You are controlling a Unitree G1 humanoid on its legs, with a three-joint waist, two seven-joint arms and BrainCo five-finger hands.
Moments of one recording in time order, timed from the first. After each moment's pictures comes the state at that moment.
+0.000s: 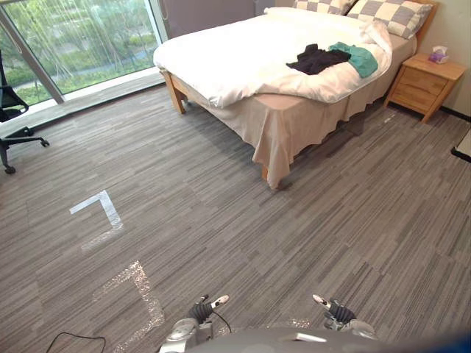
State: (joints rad) left arm 0.10 0.03 0.07 1.02 -0.09 0.02 -0.06; right arm 0.06 -0.07 -0.11 1.06 0.21 0.05 0.10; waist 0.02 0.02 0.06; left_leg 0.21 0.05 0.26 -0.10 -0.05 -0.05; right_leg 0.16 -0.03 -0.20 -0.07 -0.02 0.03
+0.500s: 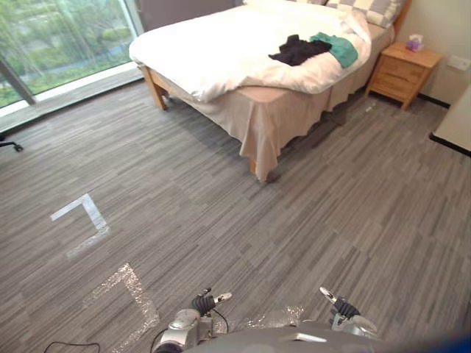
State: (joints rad) left arm 0.02 0.08 -0.04 1.06 -0.06 0.05 -0.05; right arm 0.03 -0.05 -0.22 1.07 0.31 0.06 0.01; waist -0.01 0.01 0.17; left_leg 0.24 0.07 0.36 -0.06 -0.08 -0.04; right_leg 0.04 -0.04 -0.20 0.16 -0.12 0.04
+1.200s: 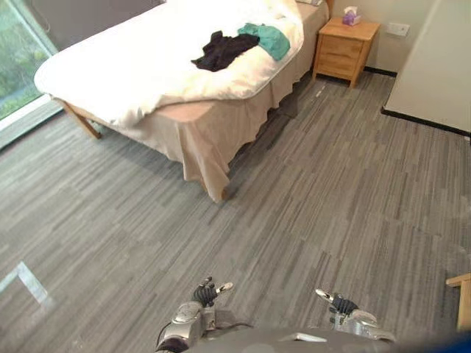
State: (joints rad) left arm 0.00 0.05 0.04 1.03 -0.13 -0.06 -0.04; right arm -0.08 -0.08 -0.18 1.18 0.11 0.08 0.11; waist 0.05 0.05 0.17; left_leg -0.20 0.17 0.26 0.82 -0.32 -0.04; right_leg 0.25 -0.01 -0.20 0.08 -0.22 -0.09
